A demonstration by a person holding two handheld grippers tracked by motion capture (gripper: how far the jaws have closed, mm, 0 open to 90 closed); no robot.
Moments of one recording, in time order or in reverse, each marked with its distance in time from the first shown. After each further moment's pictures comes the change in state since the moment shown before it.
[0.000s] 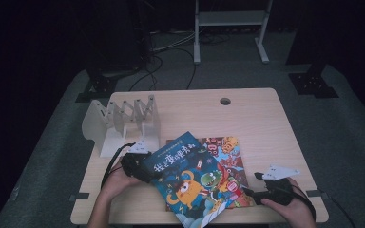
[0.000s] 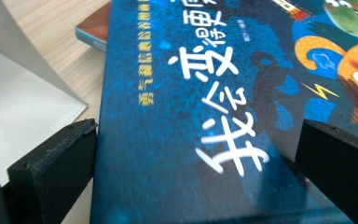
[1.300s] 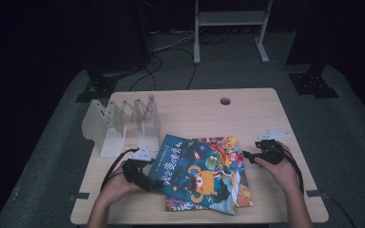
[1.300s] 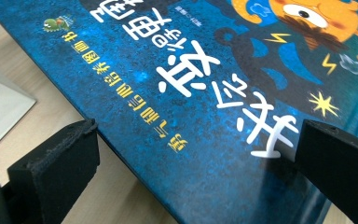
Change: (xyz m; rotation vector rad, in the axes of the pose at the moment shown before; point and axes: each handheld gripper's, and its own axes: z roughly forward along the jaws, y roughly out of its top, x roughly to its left) left arm -0.021 -0.002 -0.002 0.043 -0.066 0.050; right arm -0.085 0.053 0.053 0.024 -0.165 0.130
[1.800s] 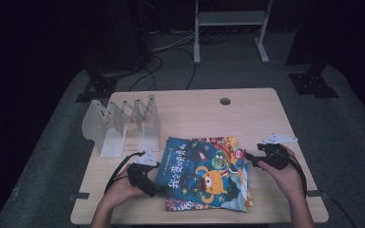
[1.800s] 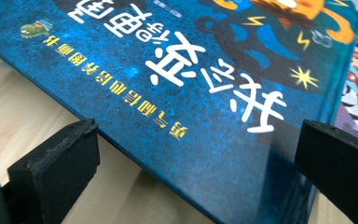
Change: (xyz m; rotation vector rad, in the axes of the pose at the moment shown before) left arm -0.017 0.006 0.009 0.011 -0.059 0.049; right arm 0.014 -0.008 -0.029 -0.072 0.027 0.037
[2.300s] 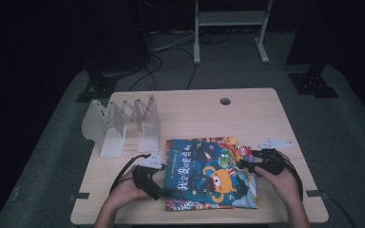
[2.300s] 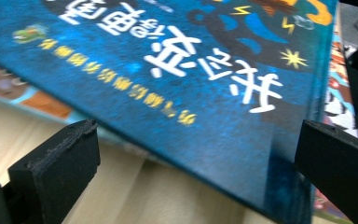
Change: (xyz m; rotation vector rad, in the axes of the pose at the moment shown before) left arm -0.004 0.003 0.006 -0.024 -0.014 0.018; right arm 0.010 -0.011 0.011 0.031 0.081 0.031
